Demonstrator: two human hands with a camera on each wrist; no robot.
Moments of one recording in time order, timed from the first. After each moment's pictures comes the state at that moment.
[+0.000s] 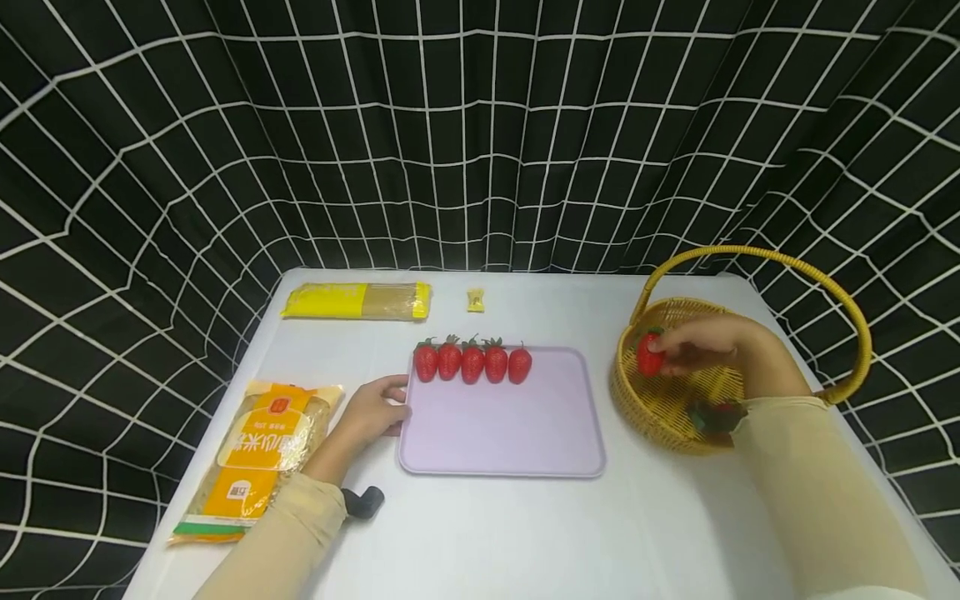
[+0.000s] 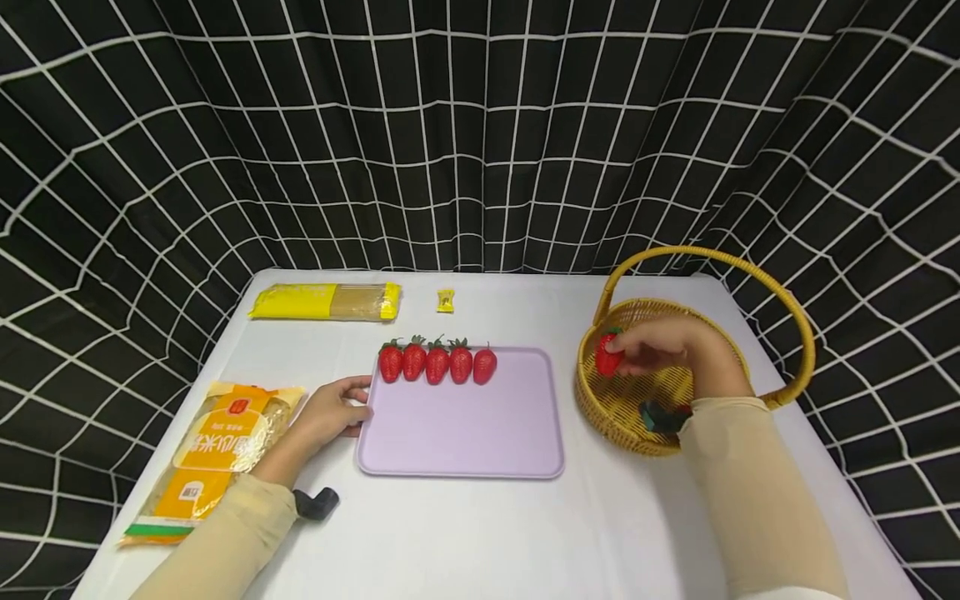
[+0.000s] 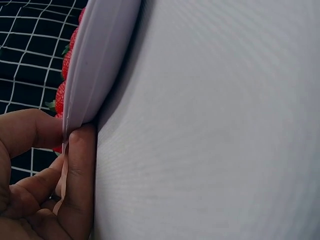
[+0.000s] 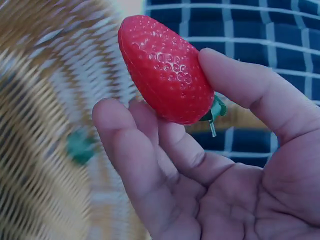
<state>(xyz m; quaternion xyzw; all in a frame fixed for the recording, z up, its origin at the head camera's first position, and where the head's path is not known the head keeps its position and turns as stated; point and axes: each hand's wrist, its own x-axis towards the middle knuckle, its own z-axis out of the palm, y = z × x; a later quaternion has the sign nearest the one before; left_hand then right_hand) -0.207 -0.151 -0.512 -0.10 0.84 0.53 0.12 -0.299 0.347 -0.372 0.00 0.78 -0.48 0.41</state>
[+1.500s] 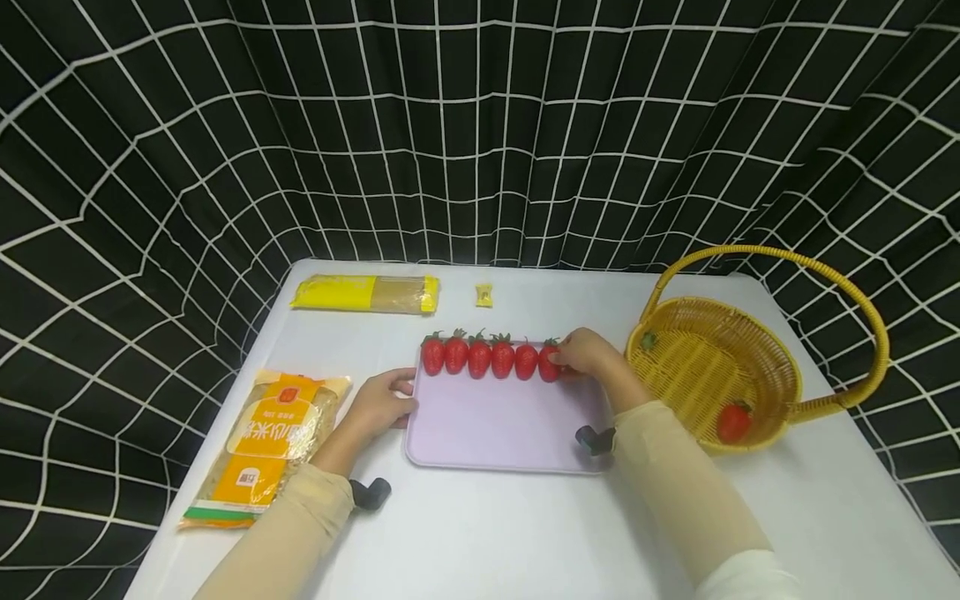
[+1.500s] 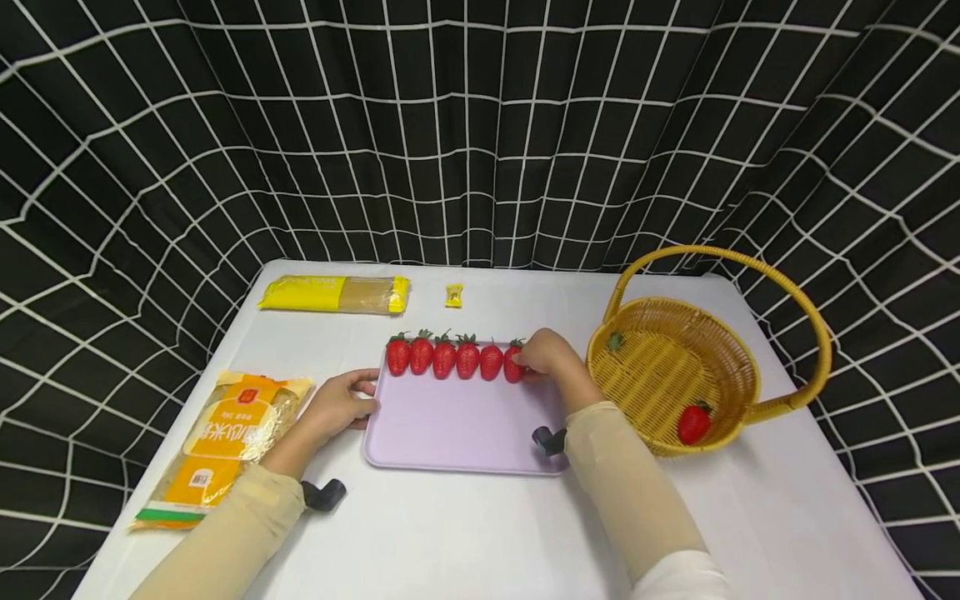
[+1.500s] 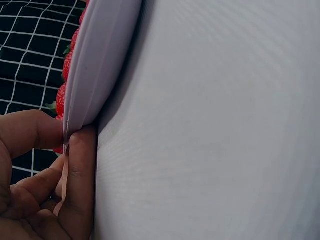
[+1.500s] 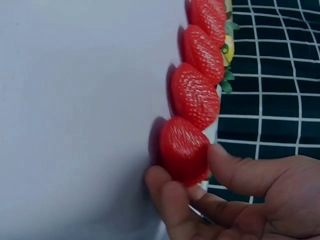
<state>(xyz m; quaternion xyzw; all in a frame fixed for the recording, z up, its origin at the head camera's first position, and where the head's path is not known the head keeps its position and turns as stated) -0.208 -0.151 -0.508 -0.11 0.84 0.52 0.13 -0.308 0.180 -0.448 0.05 0.91 -0.31 0.26</state>
